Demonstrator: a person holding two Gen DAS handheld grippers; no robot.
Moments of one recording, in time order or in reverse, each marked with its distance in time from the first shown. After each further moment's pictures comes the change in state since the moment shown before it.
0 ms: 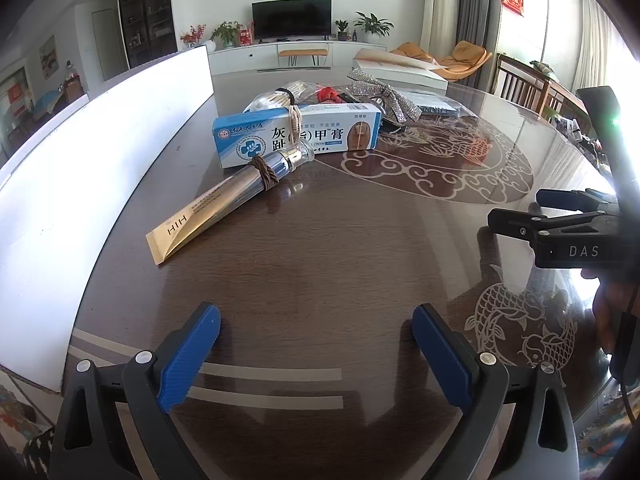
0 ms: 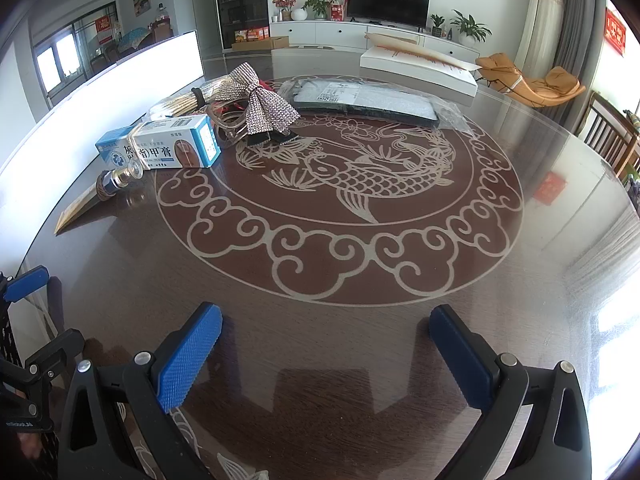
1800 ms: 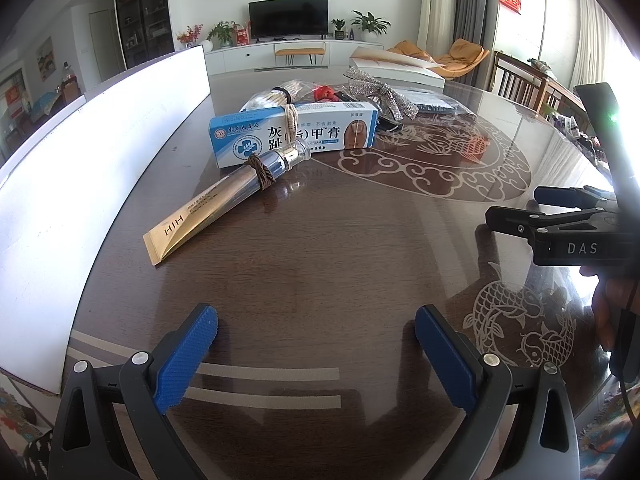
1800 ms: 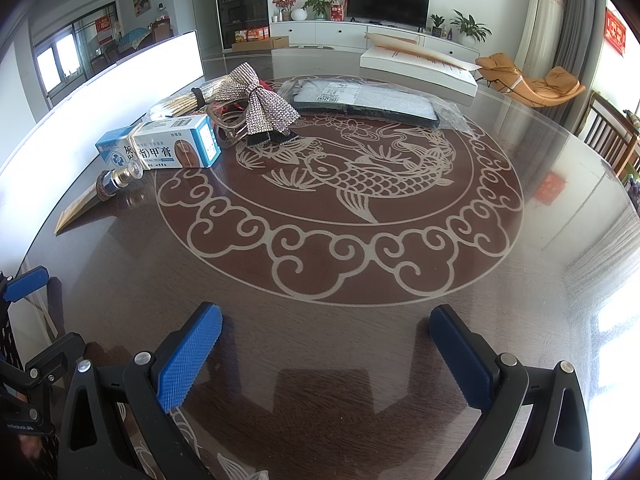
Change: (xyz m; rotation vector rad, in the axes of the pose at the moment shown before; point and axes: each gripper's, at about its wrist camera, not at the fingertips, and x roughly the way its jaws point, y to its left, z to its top) left arm 0.000 -0.001 0.000 0.002 0.001 -0.001; right arm 0.000 0.000 0.000 0.001 0.000 0.001
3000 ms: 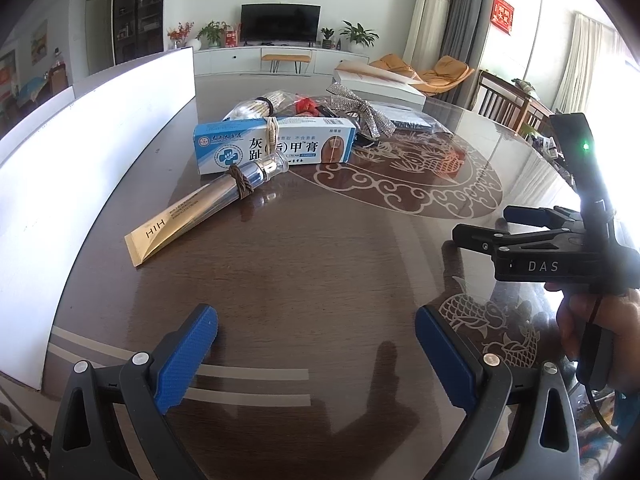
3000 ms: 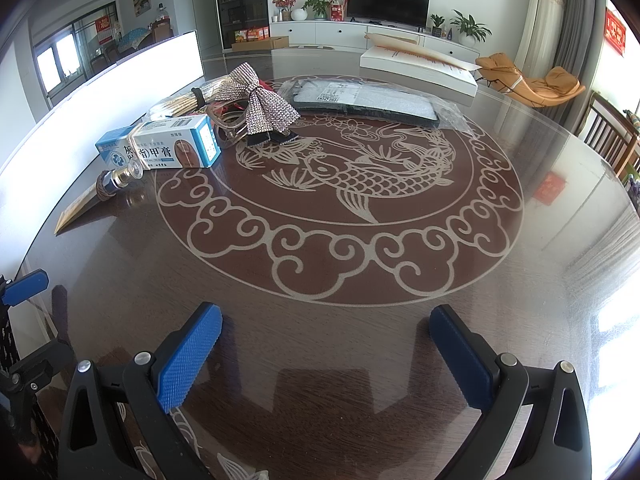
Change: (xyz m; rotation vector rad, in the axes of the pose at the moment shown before) left arm -0.011 0.000 0.001 -0.038 -0.031 -0.119; right arm 0.000 0.000 0.000 0.000 0.000 0.000
